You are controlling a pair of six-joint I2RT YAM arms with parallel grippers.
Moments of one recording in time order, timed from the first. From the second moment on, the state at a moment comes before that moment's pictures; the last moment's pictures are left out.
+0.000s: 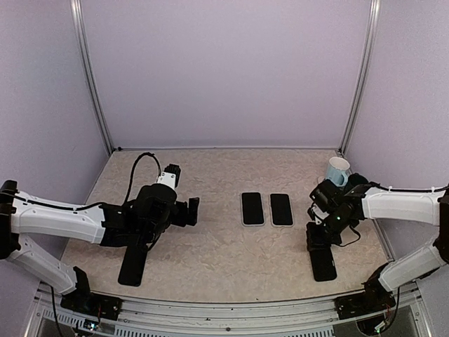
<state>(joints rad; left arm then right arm) -1.05 1.37 0.73 0.12 -0.72 -0.37 0.58 1.34 0.71 -0.70 -0.11 0.60</state>
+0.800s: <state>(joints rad) -1.05 1.40 0.77 -0.47 -0.72 -0.89 0.92 1.69 0.99 -0.45 -0.16 0.75</state>
